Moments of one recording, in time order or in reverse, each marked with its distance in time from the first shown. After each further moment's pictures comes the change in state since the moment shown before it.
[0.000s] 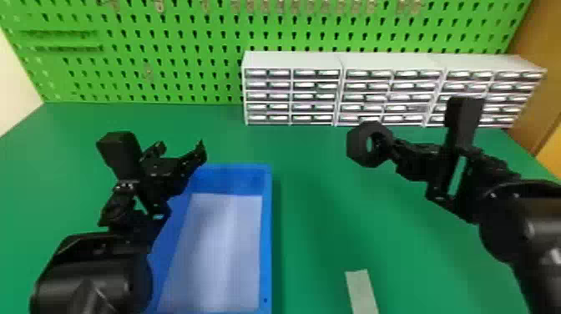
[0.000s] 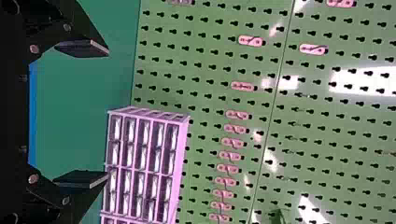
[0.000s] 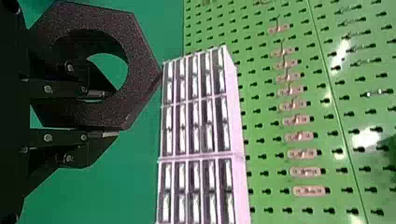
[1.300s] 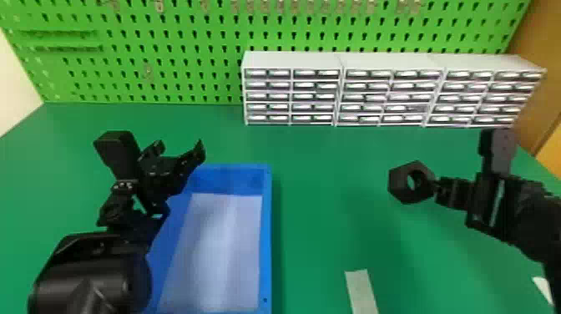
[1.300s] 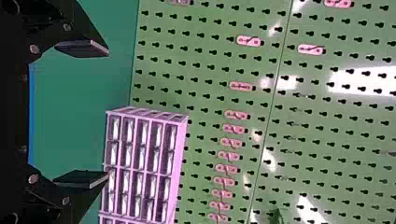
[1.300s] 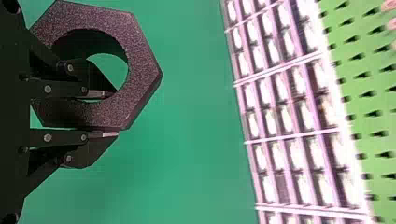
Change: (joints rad) left arm 0.000 0.000 0.005 -0.005 0.001 0.000 -0.003; right arm 0.006 0.047 -0.210 0.046 0.110 0.293 -0.020
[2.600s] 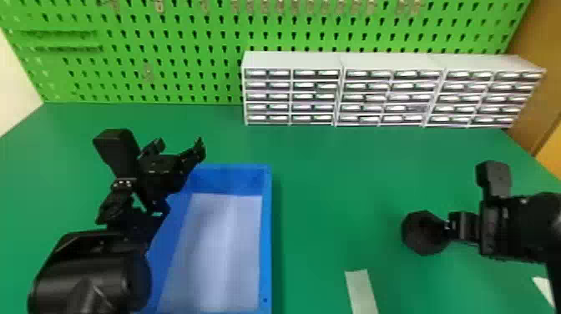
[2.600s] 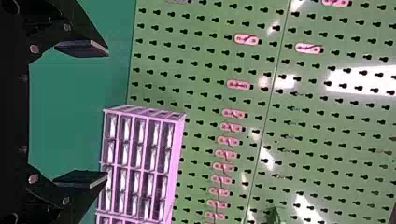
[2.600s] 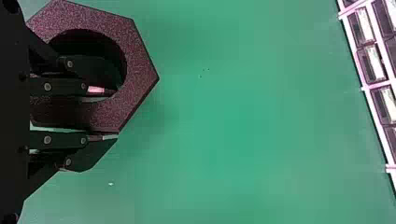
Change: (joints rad) left arm -0.006 0.000 0.003 -0.002 0.004 0.002 -0.006; right arm -0.069 0.007 -0.044 0.121 0.134 0.352 0.000
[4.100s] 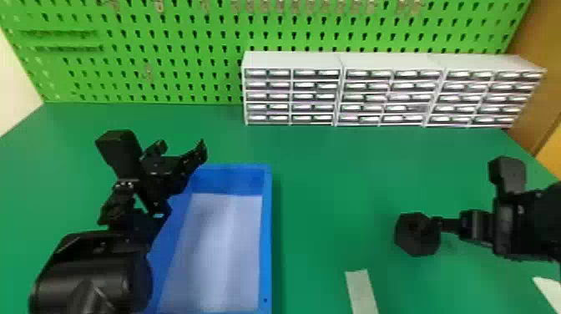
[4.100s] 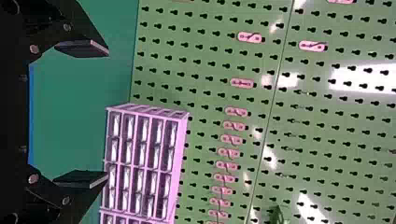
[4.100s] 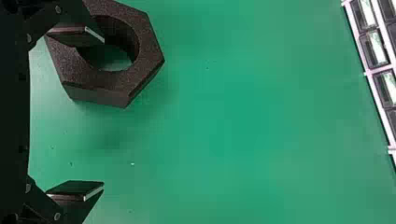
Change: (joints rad) left arm 0.003 0.000 -0.007 0.000 0.000 0.006 -0.001; right arm -0.004 0.017 -0.036 -0.111 0.051 0.153 0.000
